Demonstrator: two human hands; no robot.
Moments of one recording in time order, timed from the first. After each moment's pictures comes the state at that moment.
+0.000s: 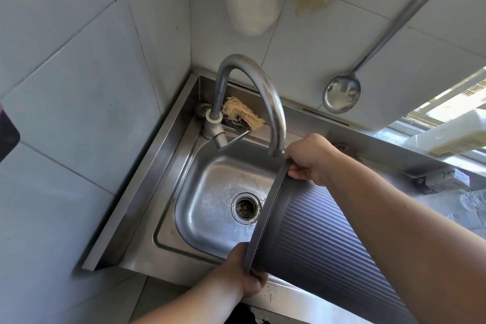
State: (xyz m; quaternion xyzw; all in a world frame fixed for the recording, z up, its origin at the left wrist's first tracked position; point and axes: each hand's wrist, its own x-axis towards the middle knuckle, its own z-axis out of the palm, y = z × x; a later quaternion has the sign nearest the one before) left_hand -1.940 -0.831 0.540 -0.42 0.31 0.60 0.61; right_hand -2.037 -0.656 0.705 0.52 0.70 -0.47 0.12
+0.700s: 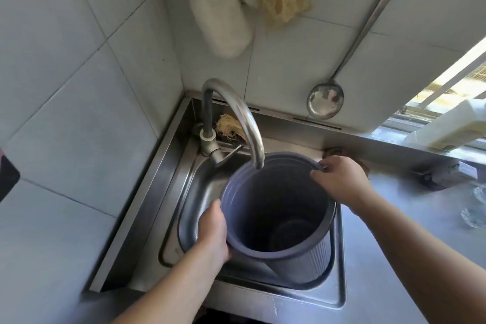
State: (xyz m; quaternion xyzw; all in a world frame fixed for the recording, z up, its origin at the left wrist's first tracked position) left_hand -2.019 -0.832 0.590 -0.33 0.57 0.65 0.38; right_hand -1.953 -0.590 0.684 0.39 0.88 -0.26 0.03
